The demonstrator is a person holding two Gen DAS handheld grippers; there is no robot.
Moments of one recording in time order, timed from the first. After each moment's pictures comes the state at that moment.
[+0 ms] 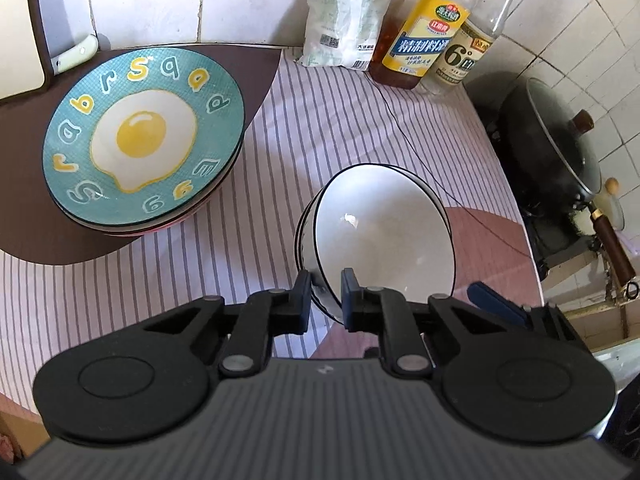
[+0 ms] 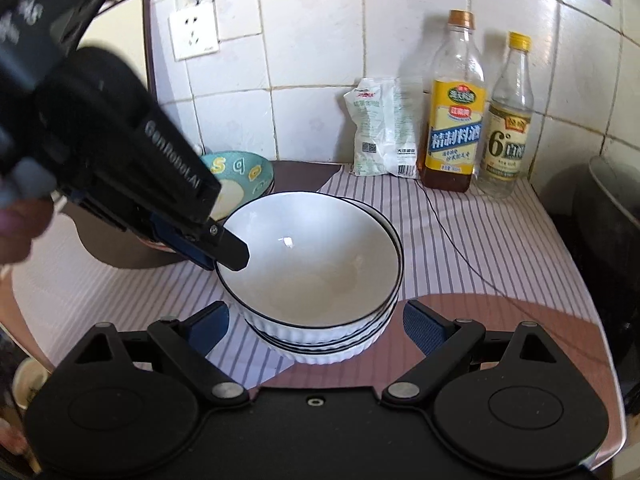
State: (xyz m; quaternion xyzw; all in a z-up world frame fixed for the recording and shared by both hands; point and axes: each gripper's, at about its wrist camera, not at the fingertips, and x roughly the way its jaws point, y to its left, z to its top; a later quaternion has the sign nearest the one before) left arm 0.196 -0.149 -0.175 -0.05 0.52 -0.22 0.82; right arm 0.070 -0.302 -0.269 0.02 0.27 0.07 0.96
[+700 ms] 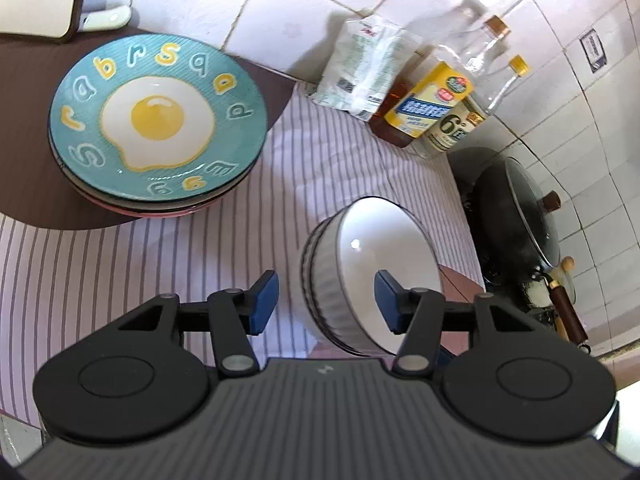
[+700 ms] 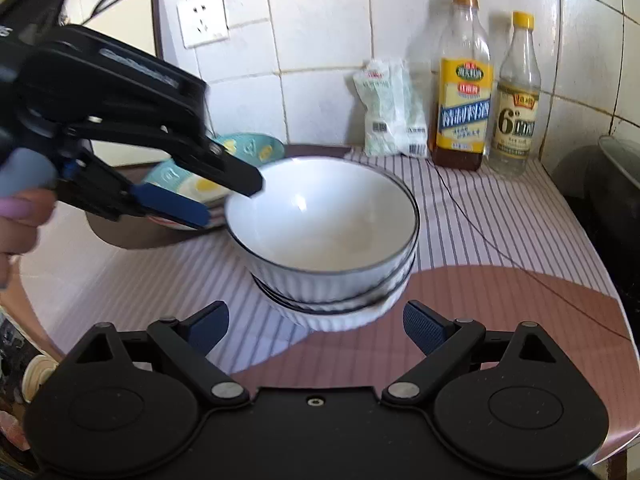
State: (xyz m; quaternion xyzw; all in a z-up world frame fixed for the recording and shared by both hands) left arm 0.191 -0.104 -0.199 -0.19 0.46 -0.24 0.83; right arm 0.064 -0.297 -0.297 0.03 0.28 0.08 0.96
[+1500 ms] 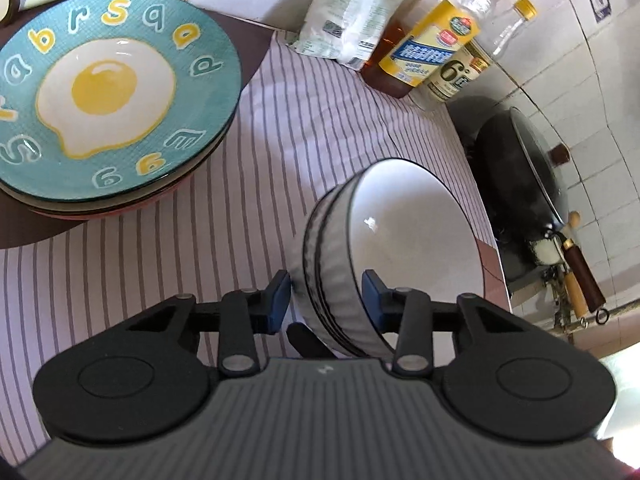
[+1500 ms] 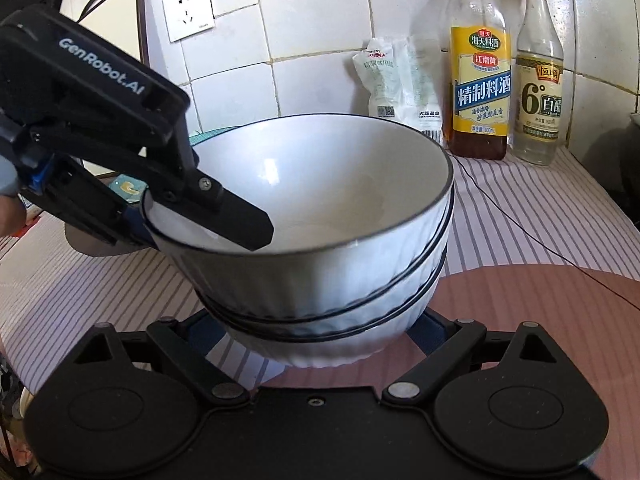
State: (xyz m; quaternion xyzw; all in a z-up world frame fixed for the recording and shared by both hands) left arm 0.225 -0.129 -0.238 -0.15 0.50 -0.28 0.80; right arm 0.111 -0.299 -0.345 0.05 0.24 0.10 0.96
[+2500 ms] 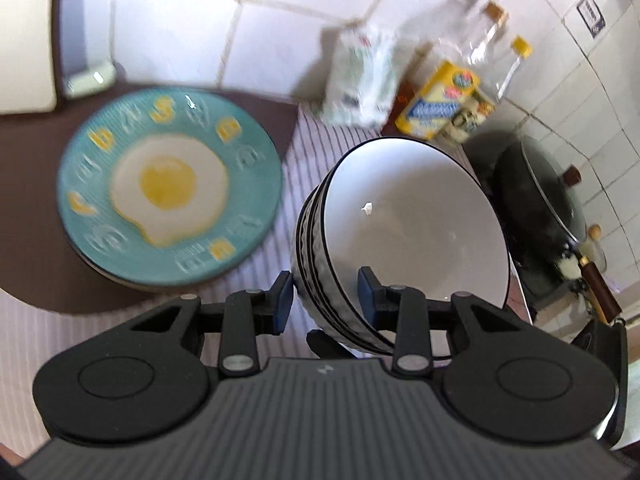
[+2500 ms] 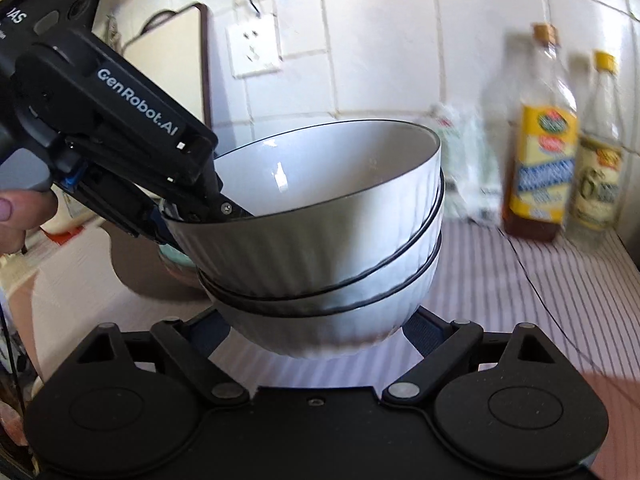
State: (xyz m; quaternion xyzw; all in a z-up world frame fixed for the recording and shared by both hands) left arm 0.223 -0.094 -0.169 -0.10 0.45 -0.24 0.85; right arm 0.134 -0.281 -0.293 0.01 0.19 0.18 0.97
